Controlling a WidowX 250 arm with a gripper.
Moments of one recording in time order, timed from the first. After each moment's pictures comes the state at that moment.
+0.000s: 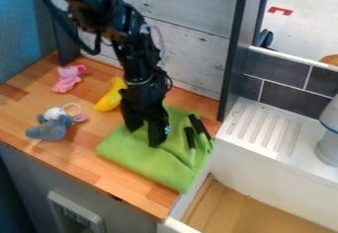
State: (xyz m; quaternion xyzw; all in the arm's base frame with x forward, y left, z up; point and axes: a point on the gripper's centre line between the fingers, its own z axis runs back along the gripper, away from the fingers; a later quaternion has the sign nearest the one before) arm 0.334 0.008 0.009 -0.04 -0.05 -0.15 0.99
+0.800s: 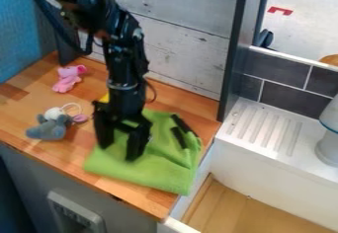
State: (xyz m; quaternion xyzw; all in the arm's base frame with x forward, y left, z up) arm 0.285 0.026 0.008 0.00 0.10 -0.03 0.99
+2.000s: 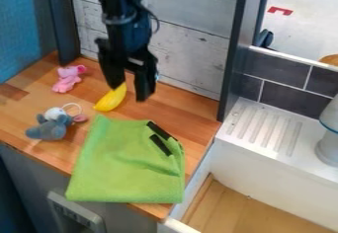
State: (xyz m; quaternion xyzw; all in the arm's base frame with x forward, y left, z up) arm 0.329 0.029 0.099 -0.02 -0.06 -0.07 1.00
